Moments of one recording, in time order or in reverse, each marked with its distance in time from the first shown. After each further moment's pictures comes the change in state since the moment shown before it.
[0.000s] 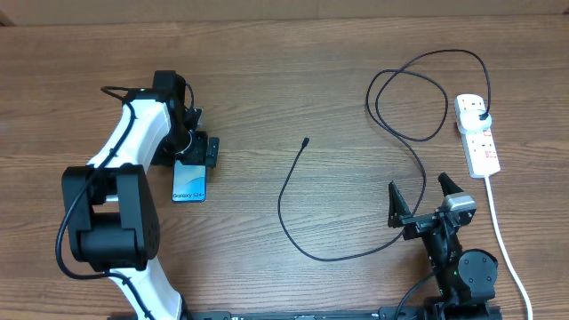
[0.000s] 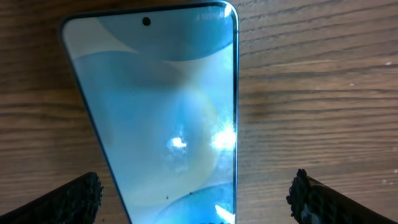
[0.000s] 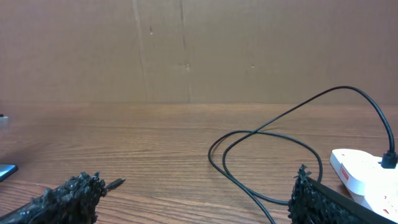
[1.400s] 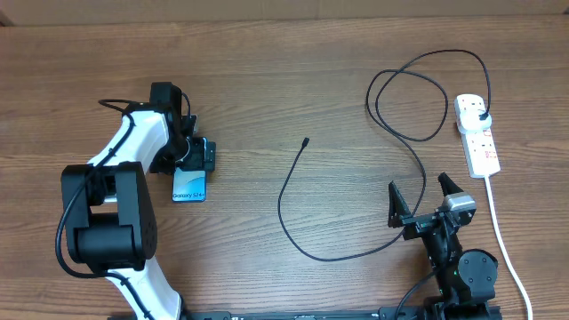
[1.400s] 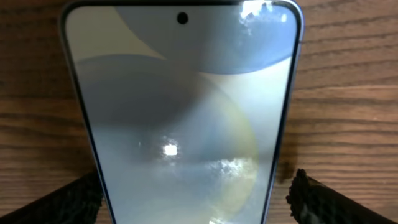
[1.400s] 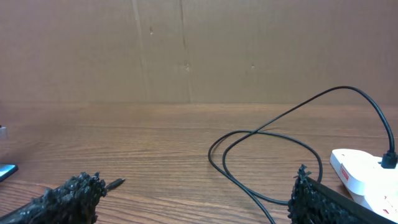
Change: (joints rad) left arm 0.030 -0.003 -0.124 0.167 -0.001 -0.054; right arm 0.000 0.000 0.000 0.000 0.000 0.000
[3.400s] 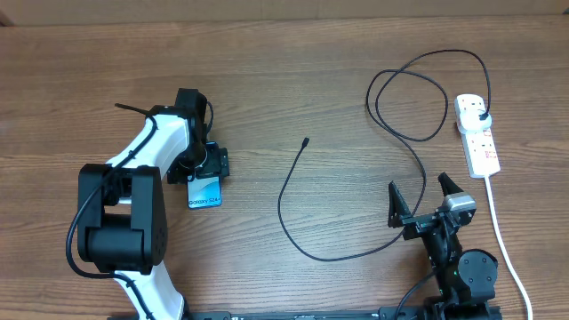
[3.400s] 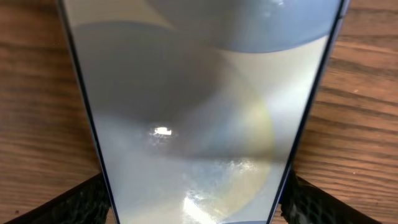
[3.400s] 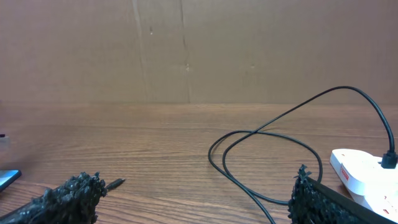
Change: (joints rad) left arm -0.118 -0.011 -0.029 -0.043 -0.041 -0.230; right arm 0.000 0.000 0.000 0.000 0.000 0.000
